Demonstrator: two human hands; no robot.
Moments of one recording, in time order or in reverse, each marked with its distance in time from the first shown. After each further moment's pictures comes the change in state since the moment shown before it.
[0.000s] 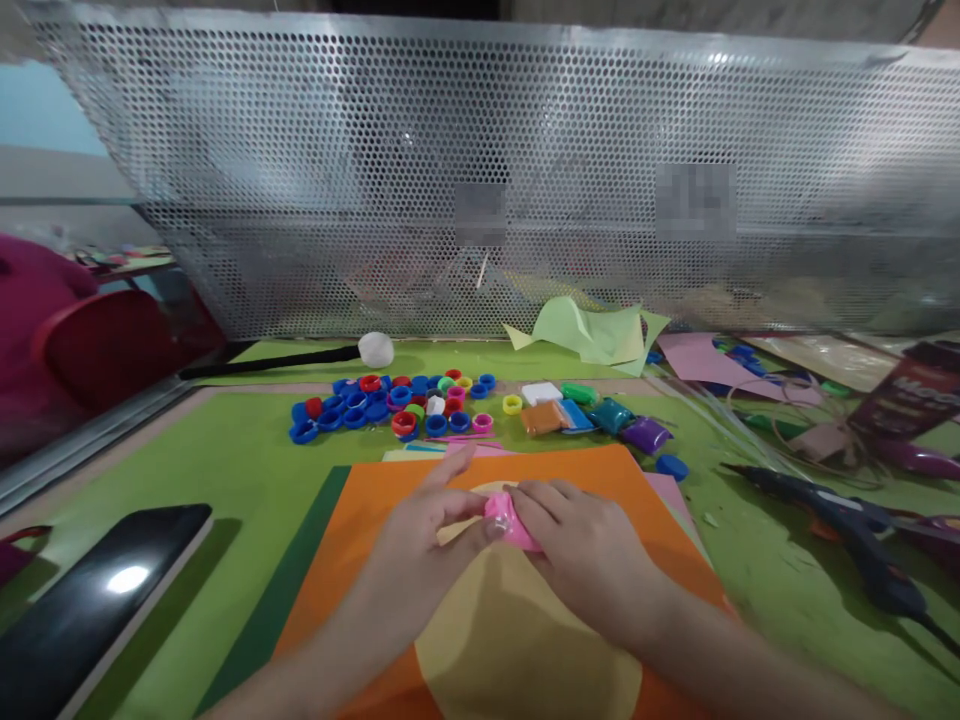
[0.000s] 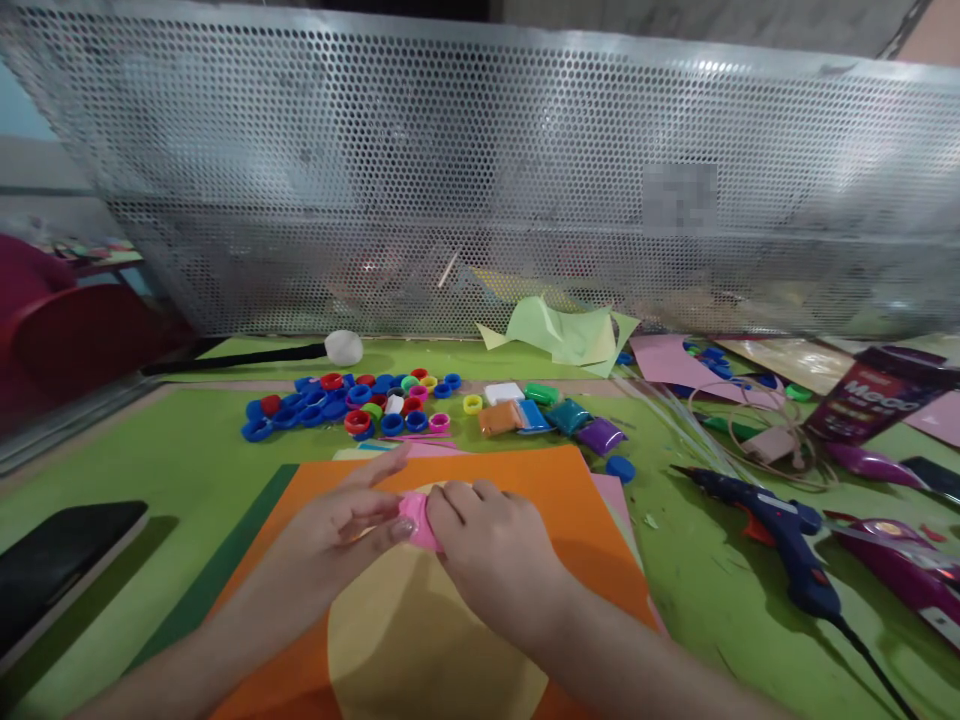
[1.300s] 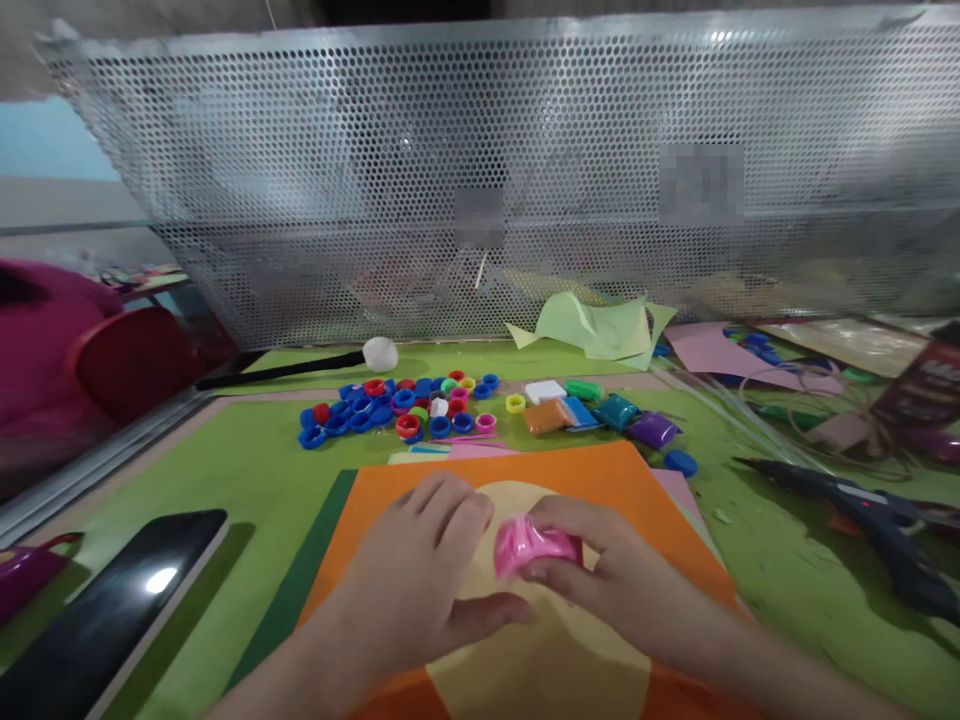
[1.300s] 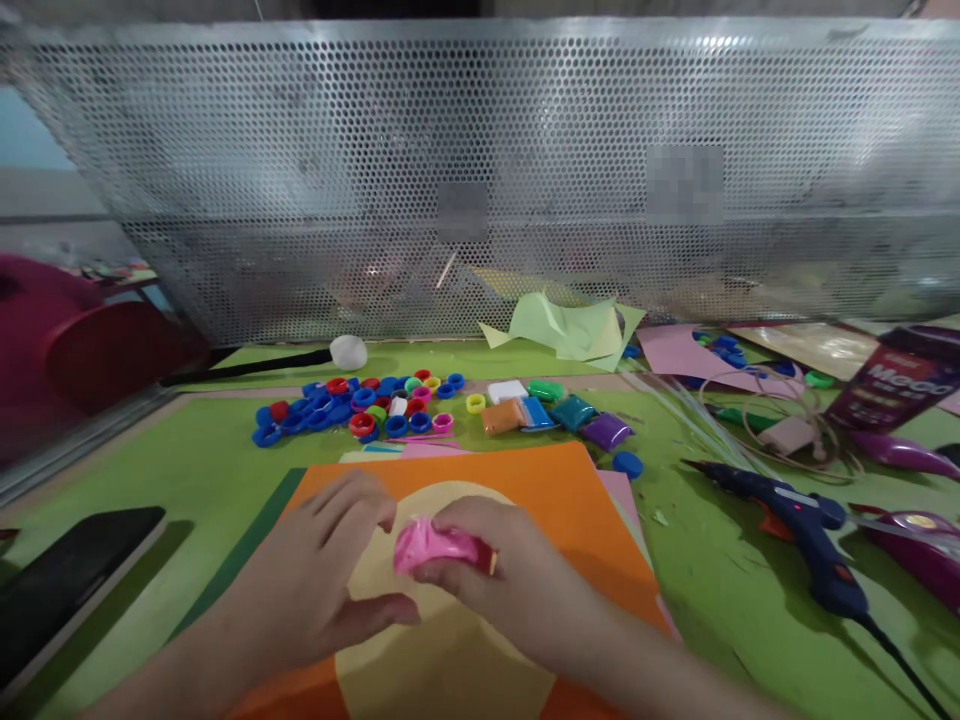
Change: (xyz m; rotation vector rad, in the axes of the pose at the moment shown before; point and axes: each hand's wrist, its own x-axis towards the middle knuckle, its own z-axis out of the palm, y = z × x) left_hand -0.003 0.007 -0.006 0.811 0.157 0.720; right_hand -0.004 -0.003 -0.022 0.963 -0.120 0.359
